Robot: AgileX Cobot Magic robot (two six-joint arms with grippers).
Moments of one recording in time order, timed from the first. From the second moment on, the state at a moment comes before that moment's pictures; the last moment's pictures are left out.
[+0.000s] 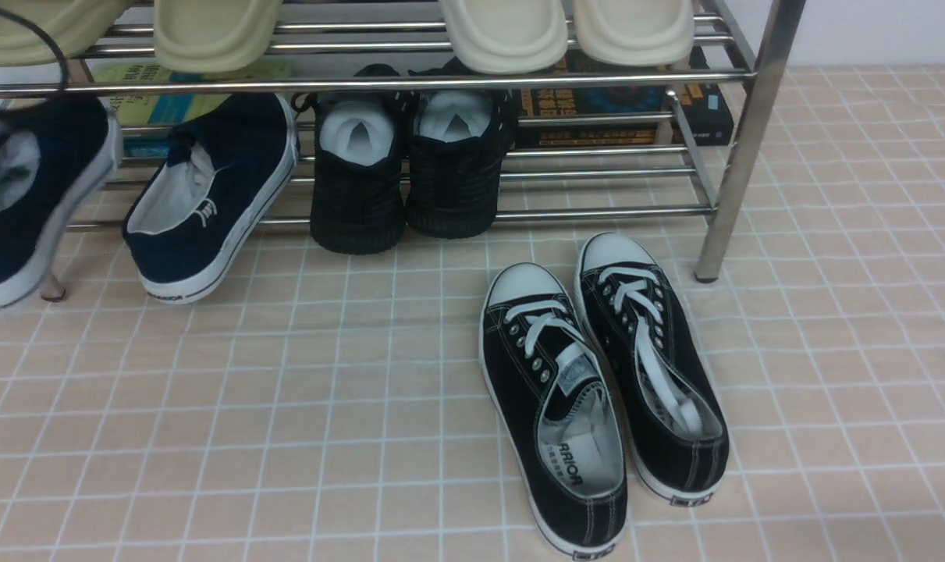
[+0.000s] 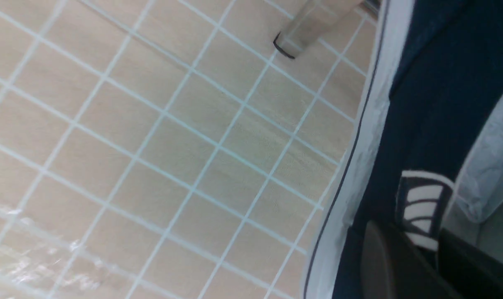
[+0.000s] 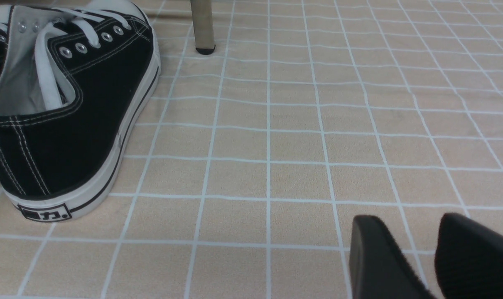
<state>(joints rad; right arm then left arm) 0.06 -0.01 0.01 -0.07 0.39 0.08 0.36 1.50 -1.38 -0.14 0.98 -0.17</state>
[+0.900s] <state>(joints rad) 0.06 -0.01 0.01 -0.07 0.39 0.08 0.36 1.04 -0.68 -0.08 0.75 -0.30</state>
